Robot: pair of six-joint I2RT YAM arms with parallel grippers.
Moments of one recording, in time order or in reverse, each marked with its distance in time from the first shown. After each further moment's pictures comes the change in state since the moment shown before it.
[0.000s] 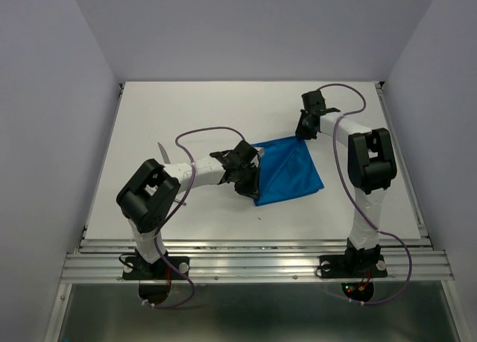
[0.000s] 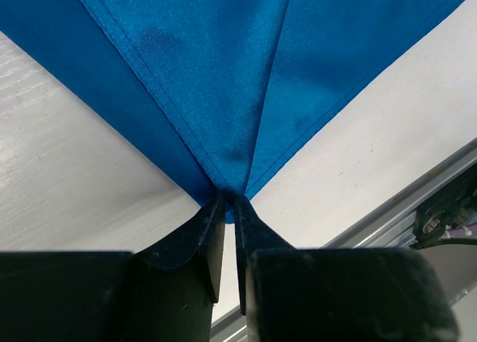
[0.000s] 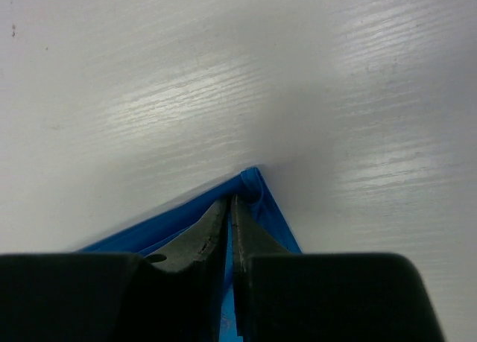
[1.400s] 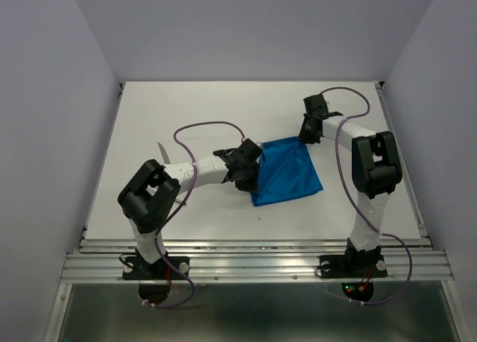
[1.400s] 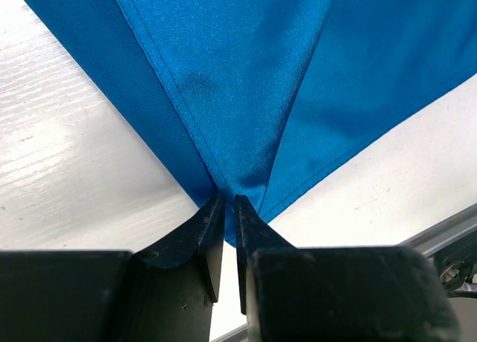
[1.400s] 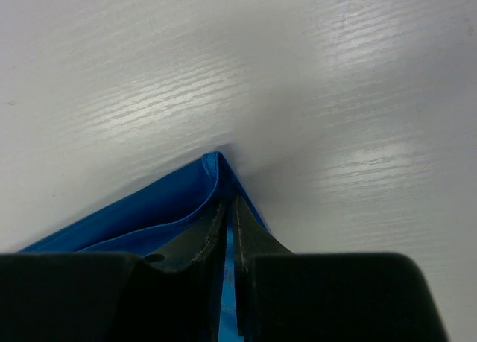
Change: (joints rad) left arm -0.029 0.007 0.055 -0.054 -0.179 -0.040; right arm 0.000 -0.069 -0.090 0.005 0.054 -0.005
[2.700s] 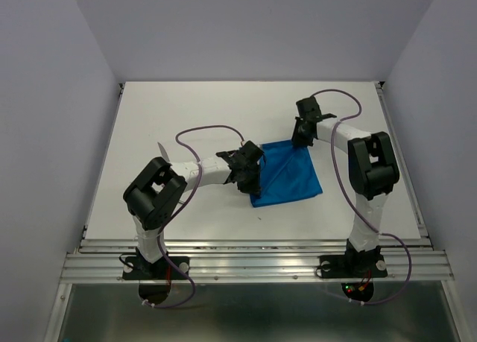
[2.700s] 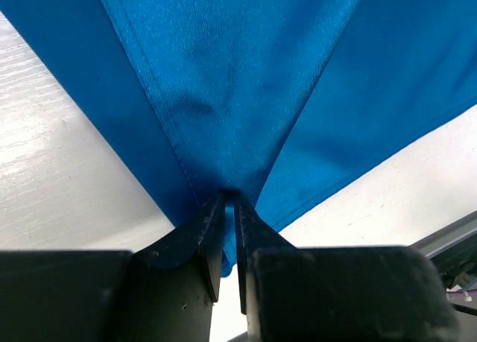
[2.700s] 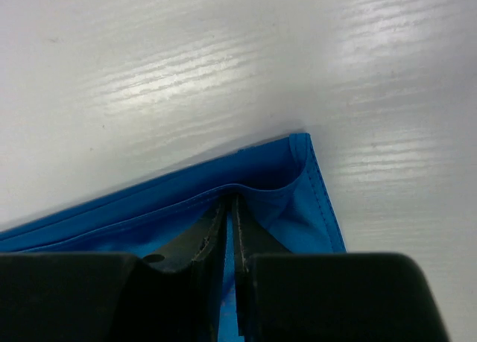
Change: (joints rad) left arm 0.000 0.044 -0.010 0.048 0.020 -0.069; right arm 0.054 -0.006 -0.021 -0.006 -0.061 0.010
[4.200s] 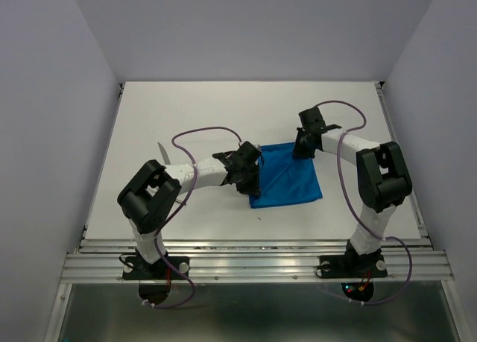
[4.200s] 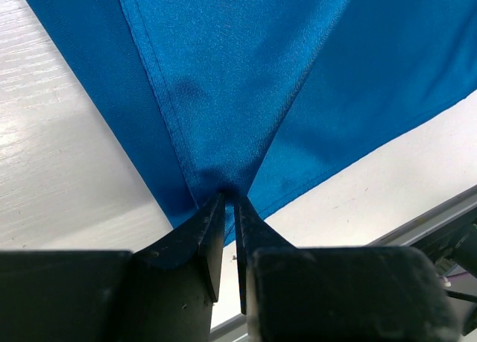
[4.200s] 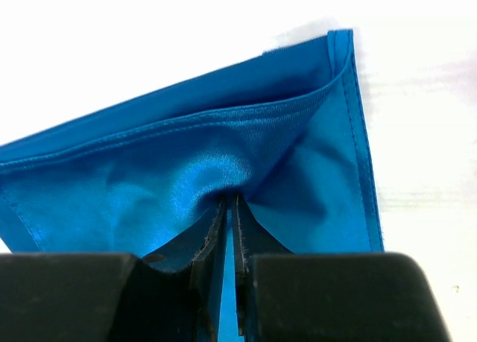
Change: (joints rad) left arm 0.000 -0.050 -0.034 0.006 0.026 -0.034; right arm 0.024 -0.170 -0.217 0.022 -0.067 0.049
